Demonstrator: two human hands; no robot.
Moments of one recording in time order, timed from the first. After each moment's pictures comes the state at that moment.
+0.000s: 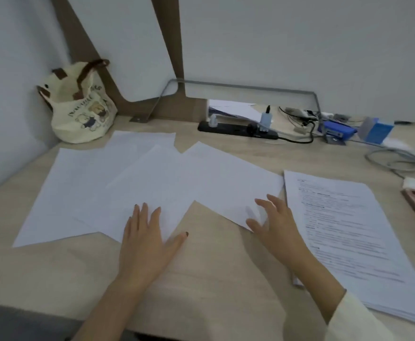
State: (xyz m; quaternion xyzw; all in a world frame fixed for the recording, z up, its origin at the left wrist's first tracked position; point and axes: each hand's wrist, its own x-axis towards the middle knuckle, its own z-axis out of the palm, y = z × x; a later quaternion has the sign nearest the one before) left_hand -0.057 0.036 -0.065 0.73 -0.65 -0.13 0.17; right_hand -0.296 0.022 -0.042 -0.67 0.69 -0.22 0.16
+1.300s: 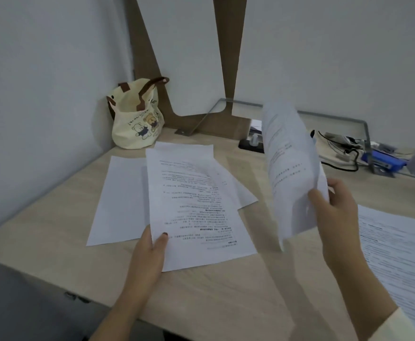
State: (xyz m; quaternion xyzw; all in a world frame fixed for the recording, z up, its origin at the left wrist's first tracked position) left_hand 0.016 0.060 -0.058 0.64 -0.40 -0.39 0.53; right_hand -0.234 0.013 0.032 -0.48 0.60 -0.57 0.29
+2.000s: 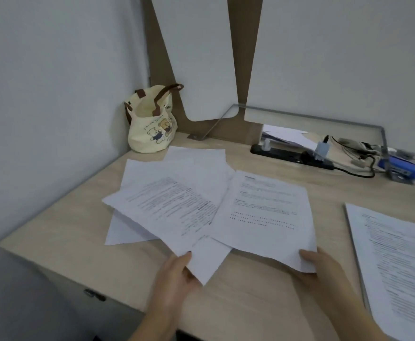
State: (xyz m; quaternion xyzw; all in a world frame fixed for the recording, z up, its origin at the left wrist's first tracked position) left_hand -0.006 0.080 -0.059 0.48 -0.12 -0.62 0.61; right_hand -0.231 0.034 -0.039 -0.26 0.56 -0.51 0.60
